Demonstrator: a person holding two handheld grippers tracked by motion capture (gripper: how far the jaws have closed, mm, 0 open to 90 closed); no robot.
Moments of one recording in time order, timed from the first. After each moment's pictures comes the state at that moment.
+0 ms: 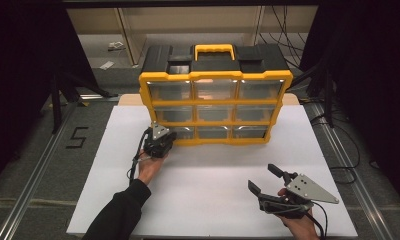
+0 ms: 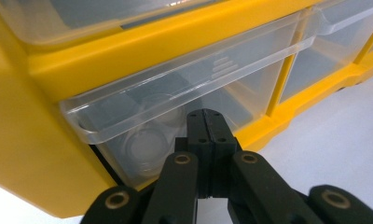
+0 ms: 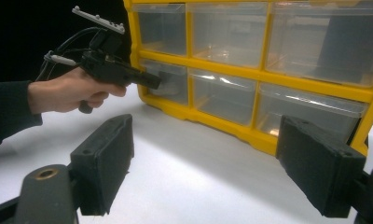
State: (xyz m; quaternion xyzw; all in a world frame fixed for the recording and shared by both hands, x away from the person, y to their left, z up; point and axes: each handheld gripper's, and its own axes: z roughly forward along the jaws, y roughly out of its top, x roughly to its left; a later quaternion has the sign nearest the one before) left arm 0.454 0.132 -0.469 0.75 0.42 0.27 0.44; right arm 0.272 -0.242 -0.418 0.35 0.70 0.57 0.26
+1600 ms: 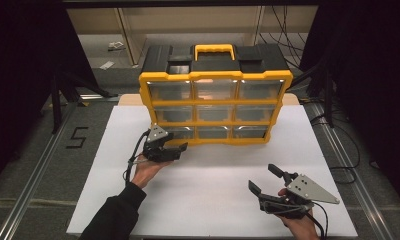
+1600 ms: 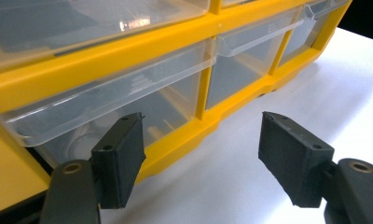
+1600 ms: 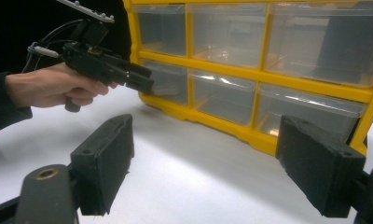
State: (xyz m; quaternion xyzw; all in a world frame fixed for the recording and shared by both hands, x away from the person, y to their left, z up) left arm 0.433 0.133 -0.451 0.76 0.38 0.19 0.49; right arm 0.271 -0.243 -0.417 0.35 0.70 0.57 0.26
